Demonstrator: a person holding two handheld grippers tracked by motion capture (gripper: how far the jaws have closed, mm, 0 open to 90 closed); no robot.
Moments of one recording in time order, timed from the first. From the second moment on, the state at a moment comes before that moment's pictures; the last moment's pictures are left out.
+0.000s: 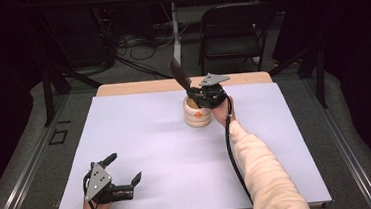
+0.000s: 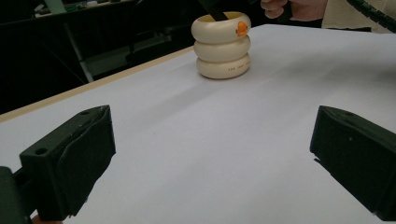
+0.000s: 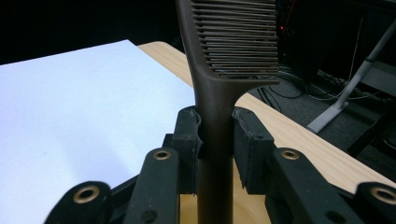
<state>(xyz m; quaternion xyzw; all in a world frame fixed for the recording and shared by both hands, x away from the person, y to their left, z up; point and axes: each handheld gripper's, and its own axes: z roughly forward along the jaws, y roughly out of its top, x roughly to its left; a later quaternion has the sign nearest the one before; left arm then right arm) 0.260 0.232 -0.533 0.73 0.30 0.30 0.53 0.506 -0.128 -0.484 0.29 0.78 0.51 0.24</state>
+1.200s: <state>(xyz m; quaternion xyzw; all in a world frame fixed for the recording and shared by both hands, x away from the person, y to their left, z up) 0.260 0.232 -0.533 0.73 0.30 0.30 0.53 0.506 -0.129 -0.493 0.28 0.79 0.49 0.22</state>
